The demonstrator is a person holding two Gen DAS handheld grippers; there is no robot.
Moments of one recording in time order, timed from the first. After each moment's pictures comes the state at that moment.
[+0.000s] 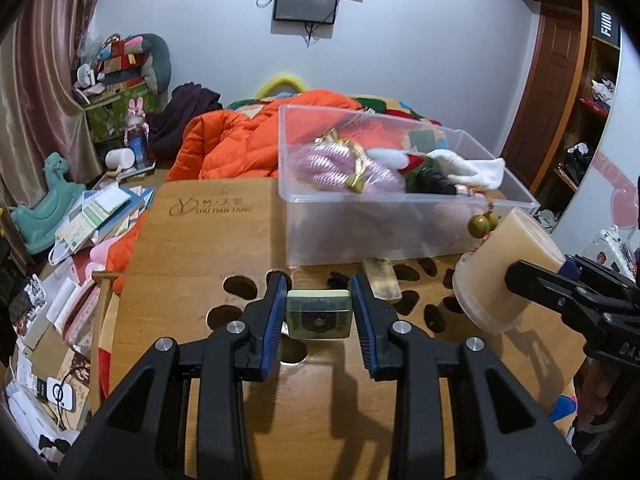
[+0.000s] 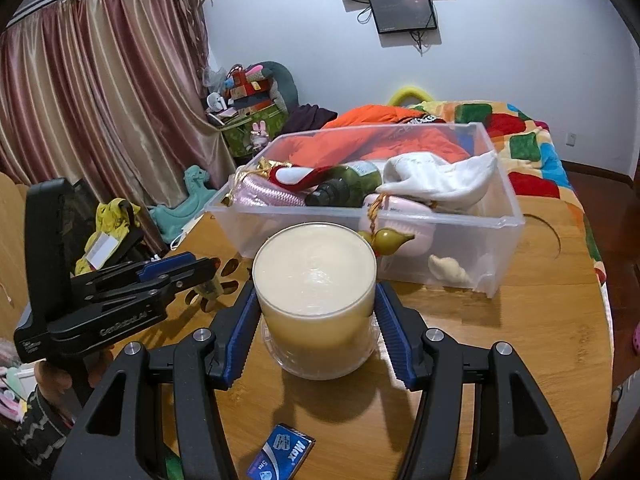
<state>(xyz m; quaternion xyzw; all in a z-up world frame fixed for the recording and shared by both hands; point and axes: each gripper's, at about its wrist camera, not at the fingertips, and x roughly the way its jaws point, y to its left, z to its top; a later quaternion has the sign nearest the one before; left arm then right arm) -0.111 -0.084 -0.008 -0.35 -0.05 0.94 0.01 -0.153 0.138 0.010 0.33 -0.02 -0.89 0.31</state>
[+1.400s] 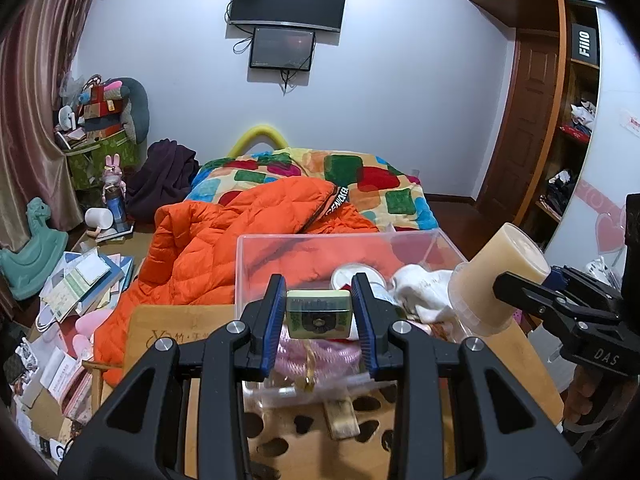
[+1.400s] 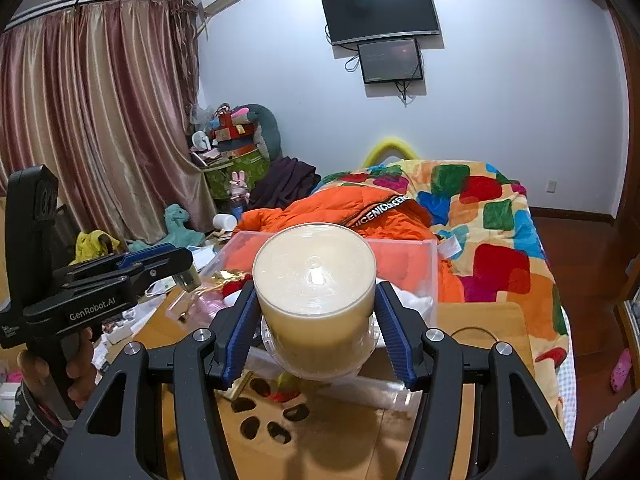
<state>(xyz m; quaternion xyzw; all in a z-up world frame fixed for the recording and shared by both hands) -0.177 -0.076 0.066 -0.28 -0.05 0.96 0.05 -0.209 0.160 0.077 0.26 -0.01 -0.92 0.28</state>
